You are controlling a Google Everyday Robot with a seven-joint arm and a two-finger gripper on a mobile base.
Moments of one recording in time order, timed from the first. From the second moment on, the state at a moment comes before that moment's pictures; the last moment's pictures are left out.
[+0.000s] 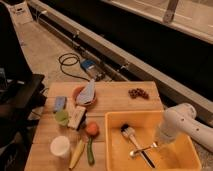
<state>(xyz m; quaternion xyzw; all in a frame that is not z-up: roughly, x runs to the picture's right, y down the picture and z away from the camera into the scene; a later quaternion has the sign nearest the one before) 0.290 0.284 0.746 -0.36 -0.07 -0.09 0.93</state>
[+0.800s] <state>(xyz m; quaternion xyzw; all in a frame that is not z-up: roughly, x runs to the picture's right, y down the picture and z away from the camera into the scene) 0.342 0.208 0.672 -0.30 0.02 -0.03 0.95</state>
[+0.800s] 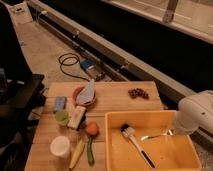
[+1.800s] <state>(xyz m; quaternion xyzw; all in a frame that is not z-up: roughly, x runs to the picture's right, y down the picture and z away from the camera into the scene) 0.321 0.256 0.725 -0.35 -0.05 0.01 0.94</state>
